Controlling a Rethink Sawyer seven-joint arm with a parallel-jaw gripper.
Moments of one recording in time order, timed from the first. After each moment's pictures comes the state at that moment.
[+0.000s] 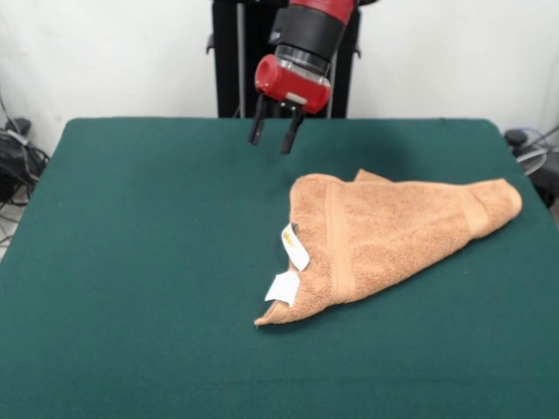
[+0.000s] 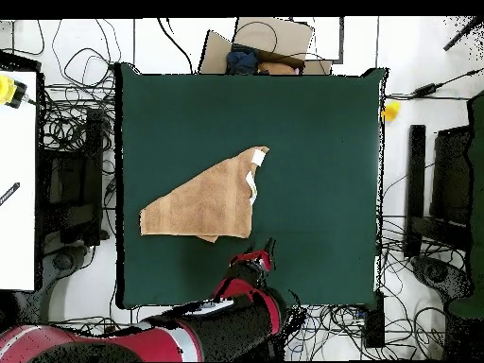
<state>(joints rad) 0.30 -0.20 -0.65 1.97 -0.32 -0.63 1.85</state>
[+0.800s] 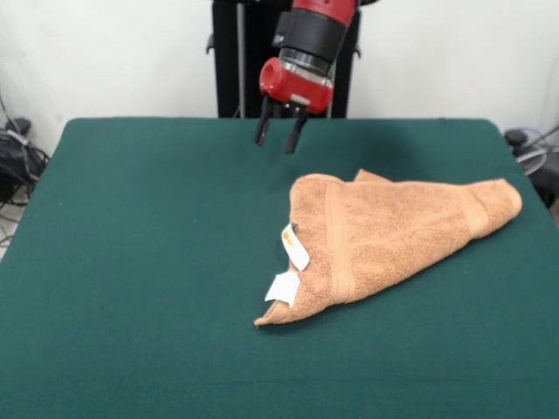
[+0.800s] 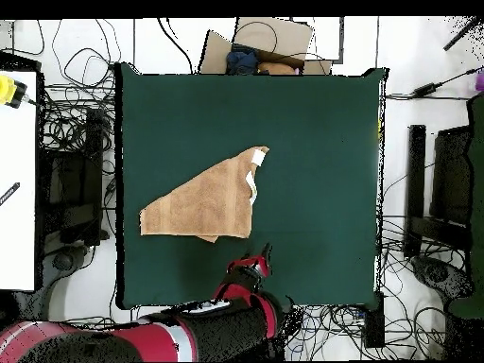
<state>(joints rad) 0.32 -0.16 -0.65 2.00 -0.29 -0.68 1.85</state>
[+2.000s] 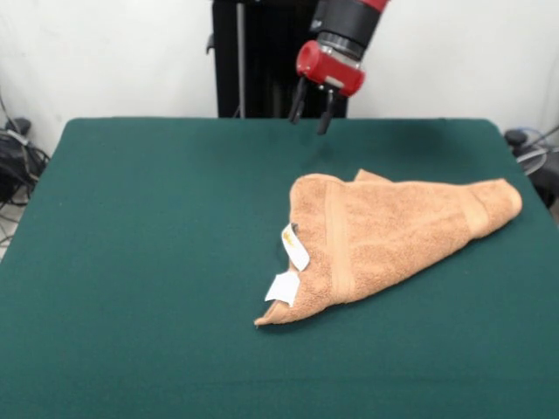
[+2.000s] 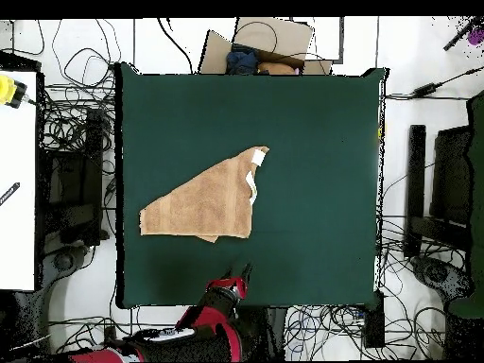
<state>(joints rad) 0.49 -0.14 -0.60 2.16 -0.08 -0.73 1.85</state>
